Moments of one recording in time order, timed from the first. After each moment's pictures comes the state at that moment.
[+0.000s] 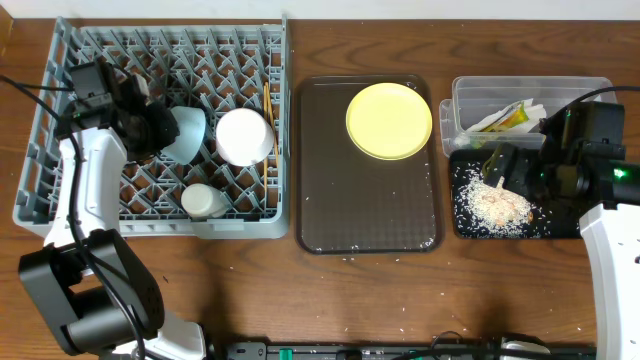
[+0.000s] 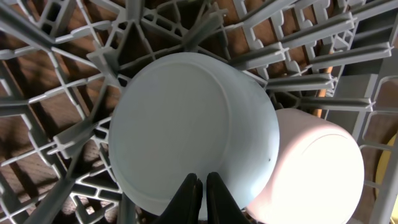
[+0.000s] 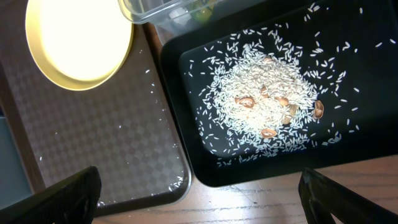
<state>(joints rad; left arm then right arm) 0.30 1.72 1.33 -0.73 0.30 -0.21 -0.13 1.30 1.20 -1.07 -0.16 0.28</state>
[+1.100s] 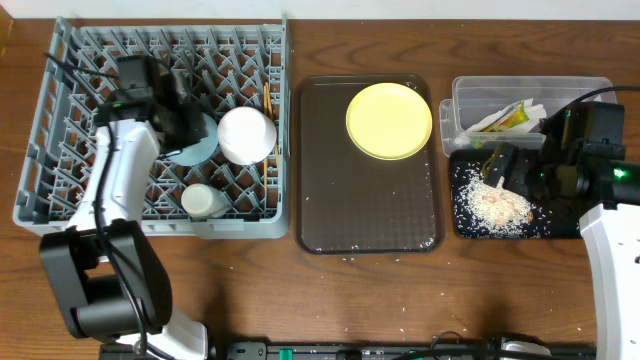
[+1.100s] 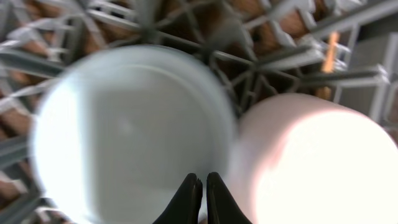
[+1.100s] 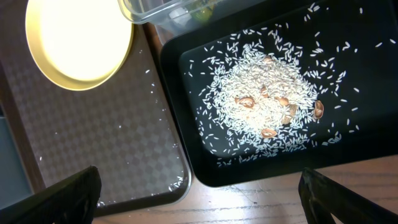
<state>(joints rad) 0.14 1.76 1.33 -0.71 0.17 -0.19 -0.13 1.30 1.20 -1.07 -0.16 0.28</state>
